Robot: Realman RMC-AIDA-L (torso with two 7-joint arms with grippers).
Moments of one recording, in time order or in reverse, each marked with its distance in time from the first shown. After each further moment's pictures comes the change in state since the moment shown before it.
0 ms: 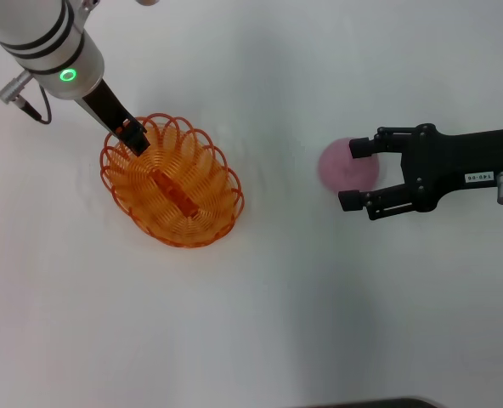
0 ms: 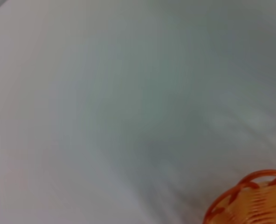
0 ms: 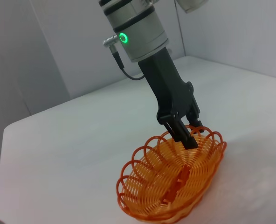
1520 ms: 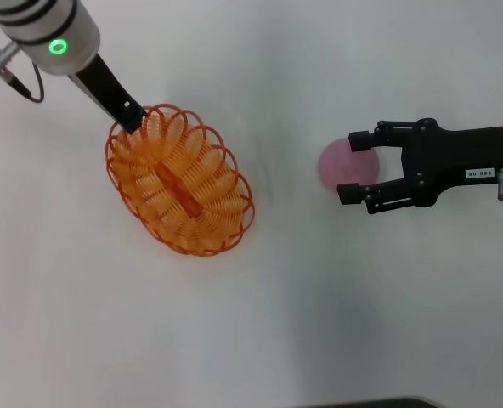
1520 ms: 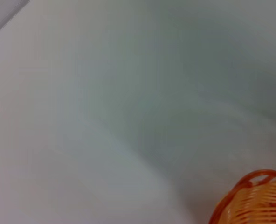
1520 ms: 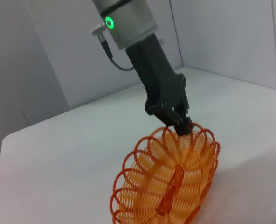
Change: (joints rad) left arm 0.027 -0.006 -0.015 0.222 0.000 0.200 -0.002; right arm -0.007 0.002 0.007 0.004 0.029 -0.003 -0.009
